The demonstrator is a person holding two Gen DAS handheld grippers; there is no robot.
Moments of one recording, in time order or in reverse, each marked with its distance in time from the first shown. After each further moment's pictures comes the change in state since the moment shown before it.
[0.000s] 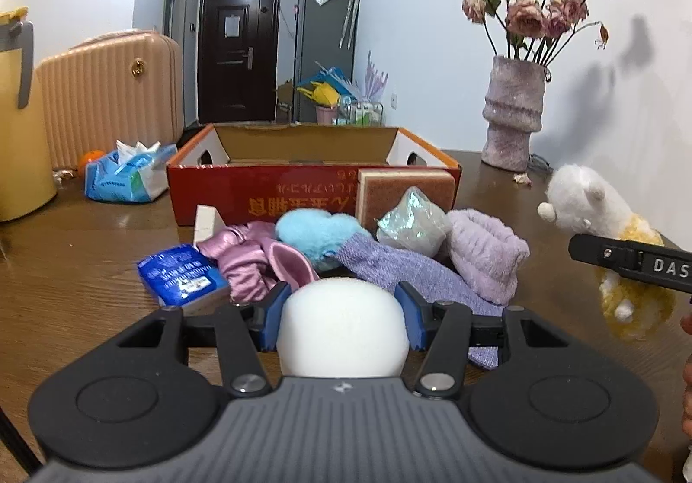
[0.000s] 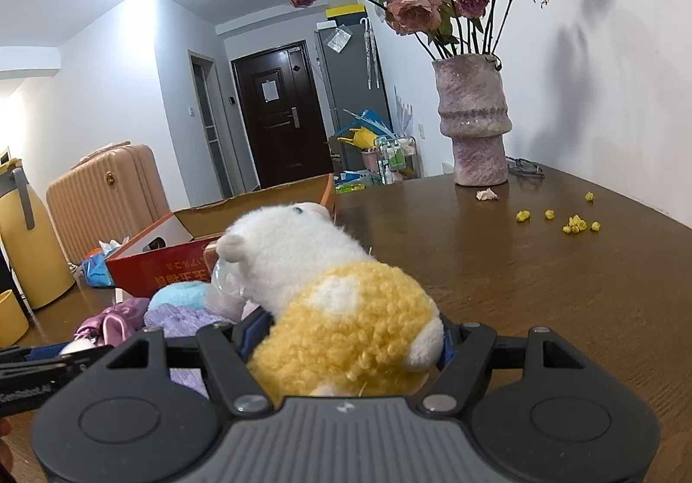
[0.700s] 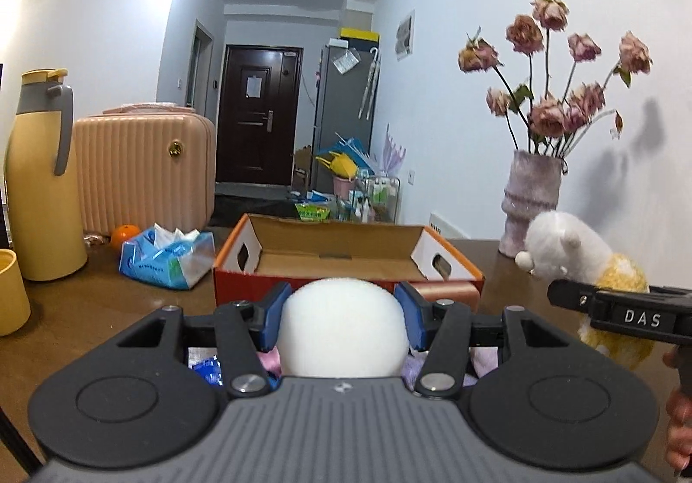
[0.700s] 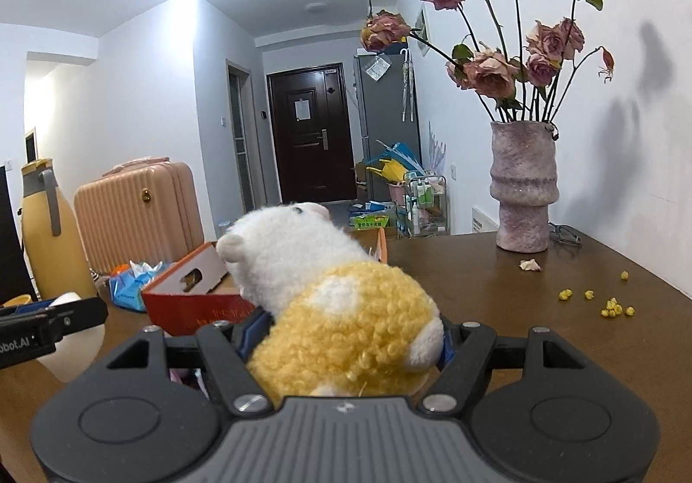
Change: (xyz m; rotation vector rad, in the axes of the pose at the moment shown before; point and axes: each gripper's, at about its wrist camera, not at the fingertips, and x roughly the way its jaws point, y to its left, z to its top) left arm -0.030 0.031 0.053 -0.055 -0.194 0.033; right arm 0.003 0.055 0.050 -0.115 -0.072 0.047
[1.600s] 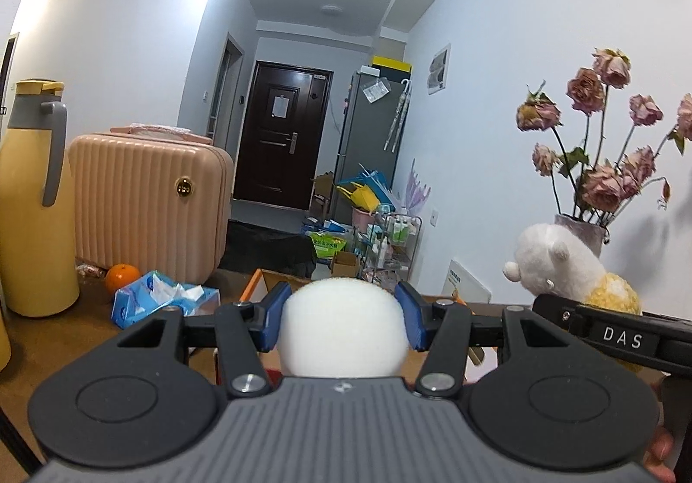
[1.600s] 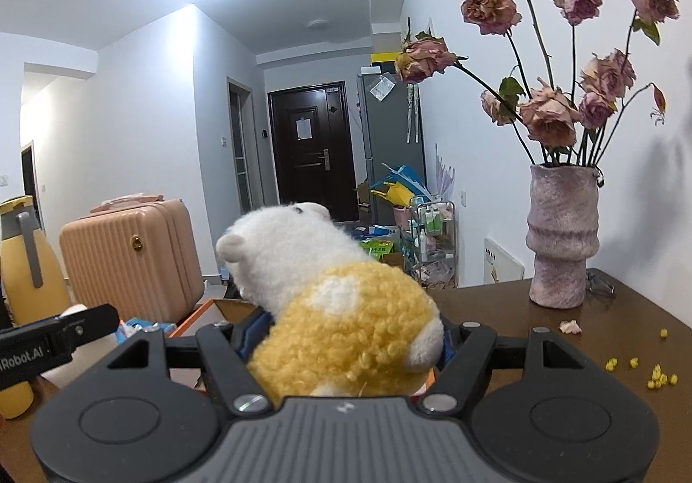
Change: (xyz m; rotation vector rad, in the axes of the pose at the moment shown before) left arm 0.067 0.026 0.057 -0.093 -0.079 0.051; right arm 0.075 0.039 0.065 -0.004 -0.055 -0.002
